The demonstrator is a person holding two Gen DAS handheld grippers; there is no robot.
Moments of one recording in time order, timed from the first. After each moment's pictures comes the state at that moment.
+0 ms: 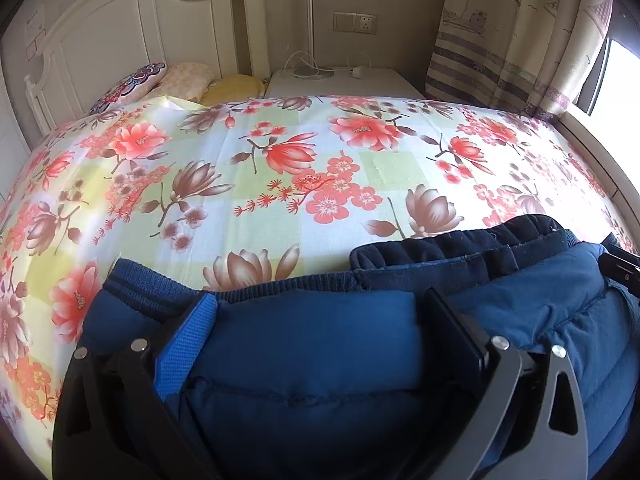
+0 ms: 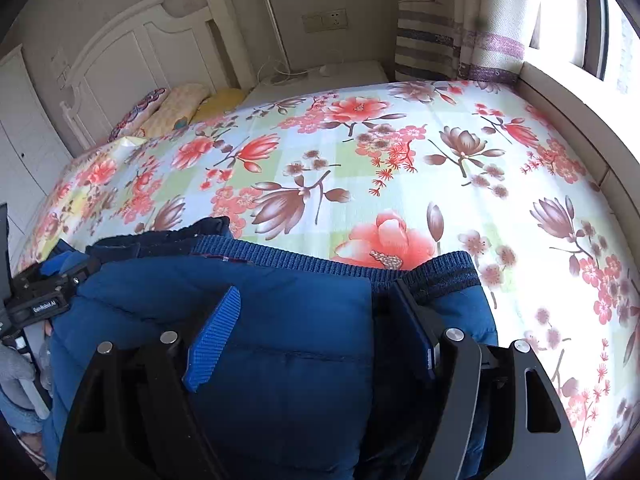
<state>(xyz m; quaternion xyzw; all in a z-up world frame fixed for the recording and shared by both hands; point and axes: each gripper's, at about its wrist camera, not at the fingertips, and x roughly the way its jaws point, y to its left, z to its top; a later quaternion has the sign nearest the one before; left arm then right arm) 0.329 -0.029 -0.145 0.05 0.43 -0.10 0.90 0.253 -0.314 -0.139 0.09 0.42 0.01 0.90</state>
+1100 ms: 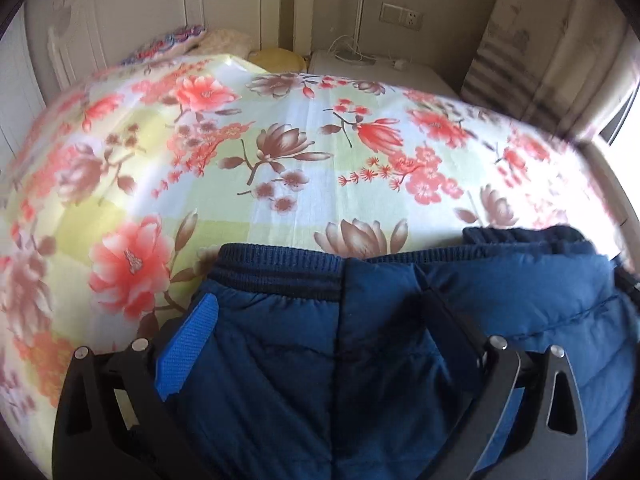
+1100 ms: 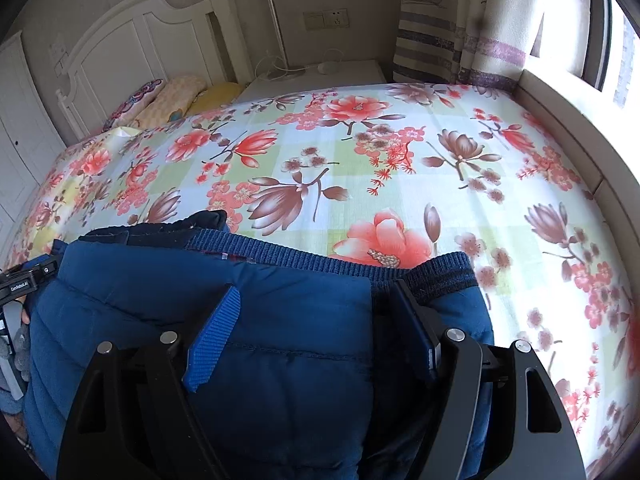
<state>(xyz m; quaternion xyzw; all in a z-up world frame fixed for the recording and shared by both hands) 0.331 0.043 -0.146 0.01 0.46 -0.06 0.88 0.253 -0.304 -0.134 0.05 0.42 -0.02 0.90</state>
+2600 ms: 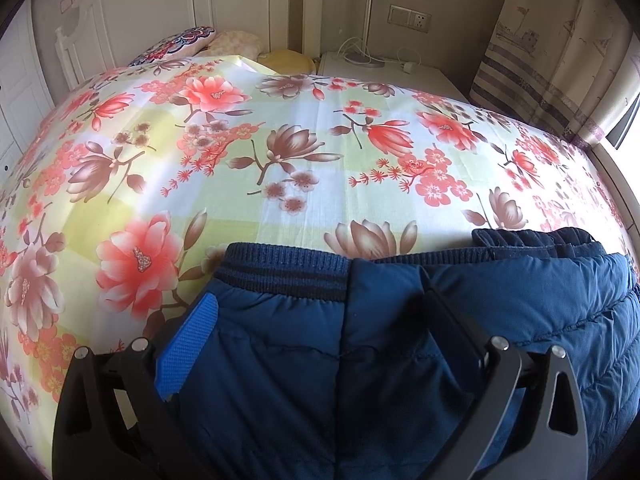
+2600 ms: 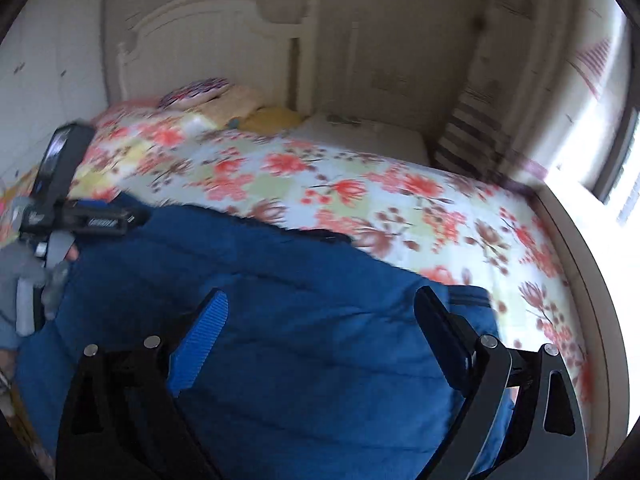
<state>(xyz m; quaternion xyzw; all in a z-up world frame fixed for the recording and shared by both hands) 0.329 0.053 -0.148 0.00 0.46 -0.06 0.89 0.184 -0.197 -0.090 -0.09 0.35 0.05 0.93</state>
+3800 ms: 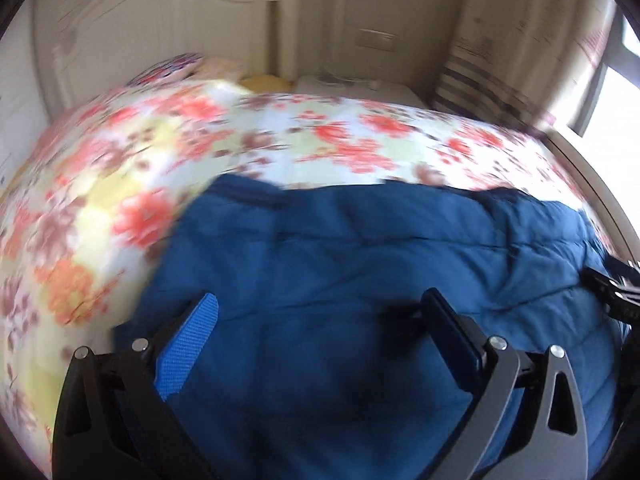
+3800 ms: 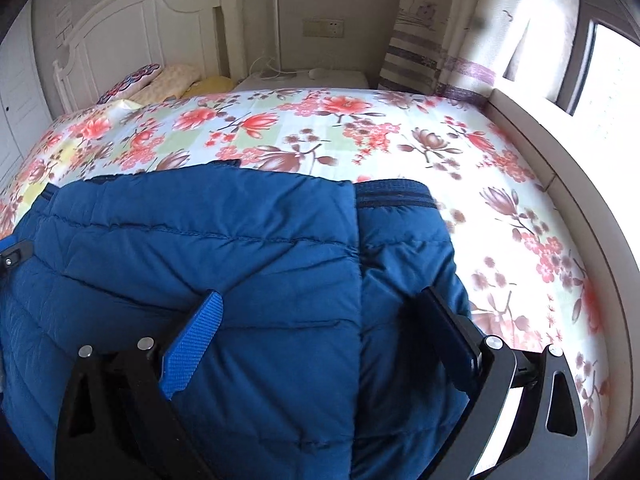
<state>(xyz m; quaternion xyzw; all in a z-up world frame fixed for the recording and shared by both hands) 0.234 0.044 -0.130 -0.01 0.41 -0.07 0.91 0.185 -0.292 -0.136 0.00 0.41 -0.05 0.91</state>
